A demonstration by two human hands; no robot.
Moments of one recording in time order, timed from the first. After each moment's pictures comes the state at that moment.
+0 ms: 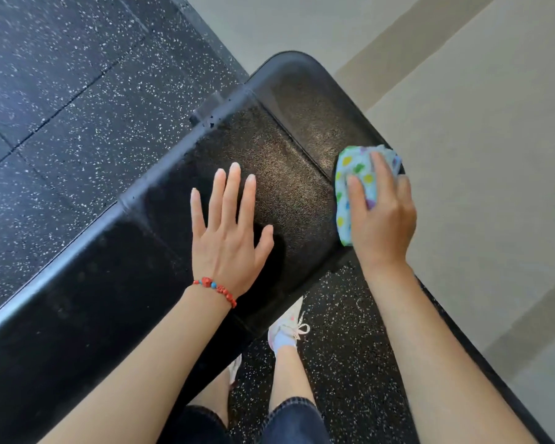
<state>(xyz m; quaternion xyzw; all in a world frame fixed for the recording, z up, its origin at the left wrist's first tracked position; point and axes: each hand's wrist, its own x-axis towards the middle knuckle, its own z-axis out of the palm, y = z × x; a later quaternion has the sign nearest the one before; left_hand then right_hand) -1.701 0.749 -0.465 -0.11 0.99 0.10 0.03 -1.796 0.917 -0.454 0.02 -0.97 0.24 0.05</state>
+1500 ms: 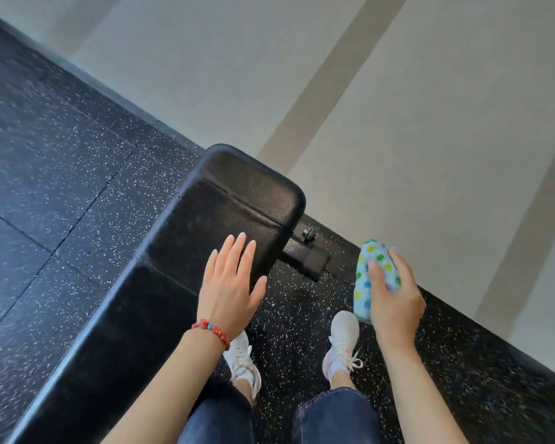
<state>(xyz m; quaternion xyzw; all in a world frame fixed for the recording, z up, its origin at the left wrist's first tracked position) -1.673 0.808 -0.322 0.04 0.98 0.14 0.13 -1.678 1.040 -0.313 -0.30 -0.86 0.41 0.01</state>
